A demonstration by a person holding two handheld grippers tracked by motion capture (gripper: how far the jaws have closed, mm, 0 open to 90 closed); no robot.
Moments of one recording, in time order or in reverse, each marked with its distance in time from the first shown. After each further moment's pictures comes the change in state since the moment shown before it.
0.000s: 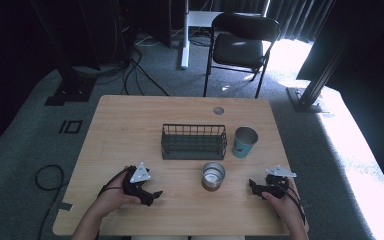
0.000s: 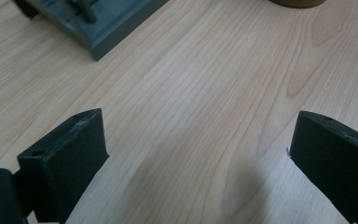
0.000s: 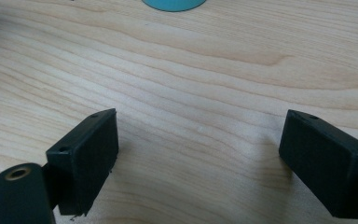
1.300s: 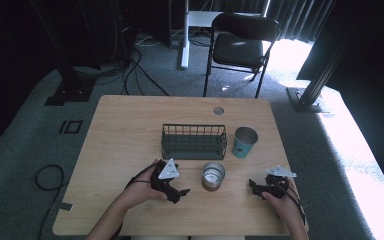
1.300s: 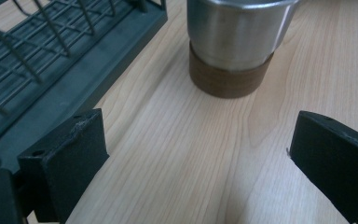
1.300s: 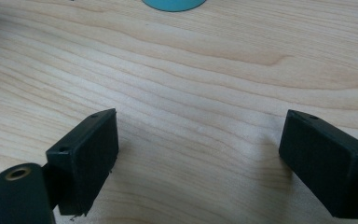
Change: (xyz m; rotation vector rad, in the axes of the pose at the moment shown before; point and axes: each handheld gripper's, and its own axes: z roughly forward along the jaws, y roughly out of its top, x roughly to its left) left arm -0.035 0.065 0.038 -0.088 -0.111 0.106; right arm 0.000 0.000 0.000 0.000 0.000 0.002
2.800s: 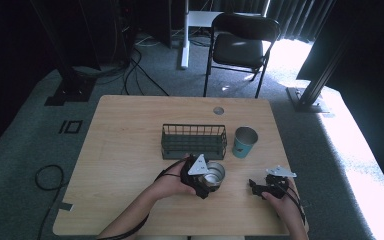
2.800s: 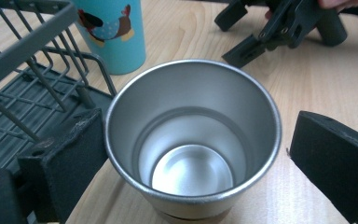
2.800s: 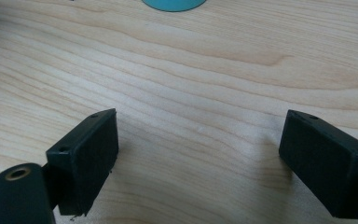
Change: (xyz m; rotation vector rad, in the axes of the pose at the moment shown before) left arm -0.020 0.057 0.059 -0.090 -0.078 0.092; right arm 0.000 0.000 0.000 0.000 0.000 0.000
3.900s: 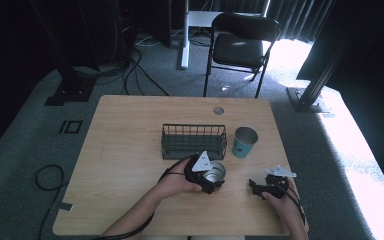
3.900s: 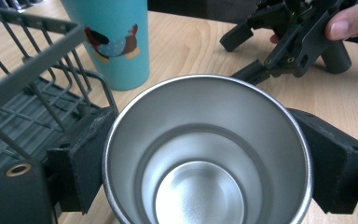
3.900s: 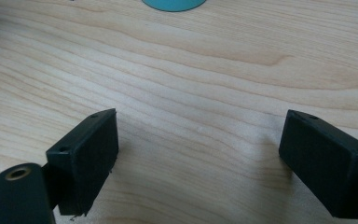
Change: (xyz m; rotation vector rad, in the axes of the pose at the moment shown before) left arm 0.001 0.012 0.002 -0.049 0.013 -0.058; right arm 0.000 0.000 0.000 0.000 0.000 0.000
